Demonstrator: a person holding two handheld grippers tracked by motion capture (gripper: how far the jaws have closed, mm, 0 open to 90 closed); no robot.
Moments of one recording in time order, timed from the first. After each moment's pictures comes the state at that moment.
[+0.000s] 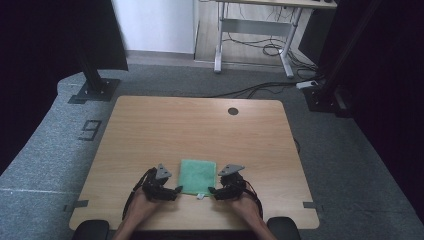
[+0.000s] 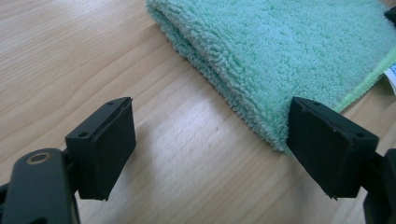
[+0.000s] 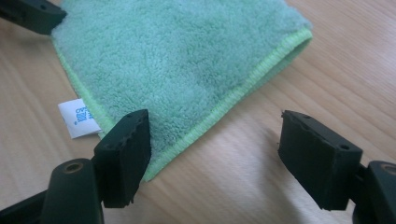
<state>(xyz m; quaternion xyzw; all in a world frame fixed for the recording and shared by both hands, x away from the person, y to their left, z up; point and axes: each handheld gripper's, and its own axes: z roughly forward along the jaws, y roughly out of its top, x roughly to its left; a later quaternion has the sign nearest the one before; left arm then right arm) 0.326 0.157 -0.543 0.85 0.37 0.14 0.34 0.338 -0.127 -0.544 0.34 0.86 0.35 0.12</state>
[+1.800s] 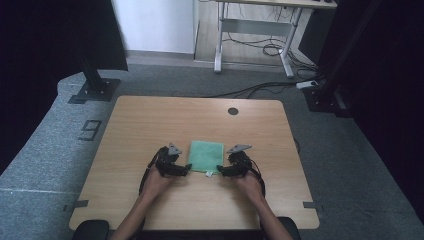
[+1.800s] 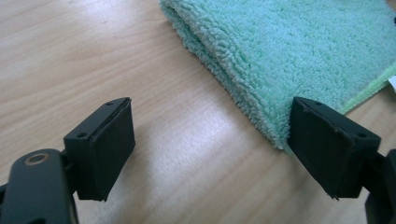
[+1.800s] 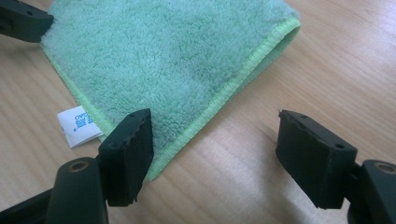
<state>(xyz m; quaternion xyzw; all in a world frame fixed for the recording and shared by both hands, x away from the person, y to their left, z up) 0.408 0.132 -0.546 0.84 0.39 0.16 0.34 0.413 -0.151 -0.544 0.38 0.84 0.35 0.14</state>
